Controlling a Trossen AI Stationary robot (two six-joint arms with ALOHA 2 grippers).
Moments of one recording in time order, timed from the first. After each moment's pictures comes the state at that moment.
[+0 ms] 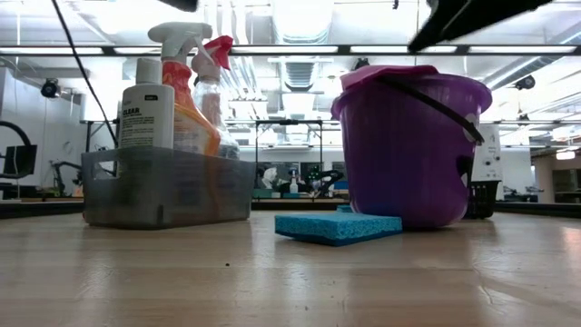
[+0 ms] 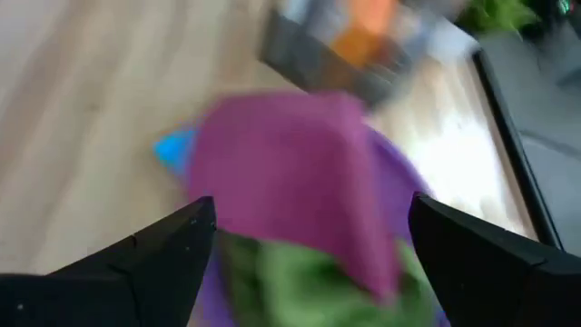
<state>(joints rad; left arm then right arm) -0.55 1.42 0.73 0.38 -0.16 0.13 0.47 1.17 0.89 -0.52 0.52 0.12</state>
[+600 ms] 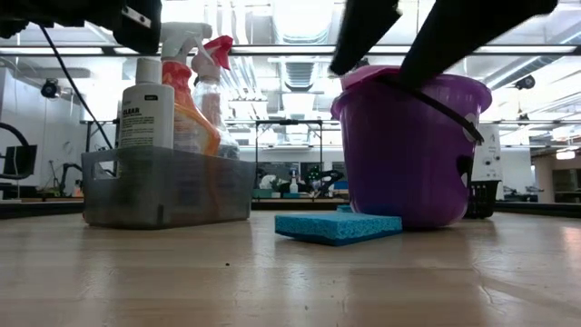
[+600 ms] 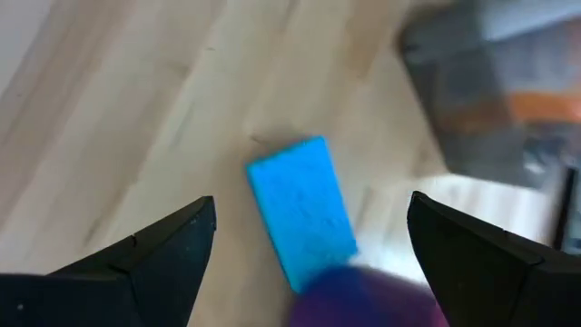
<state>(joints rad) -0.55 1.18 0.40 0.63 -0.22 0.05 0.58 1.97 1.60 -0.87 0.51 0.01</state>
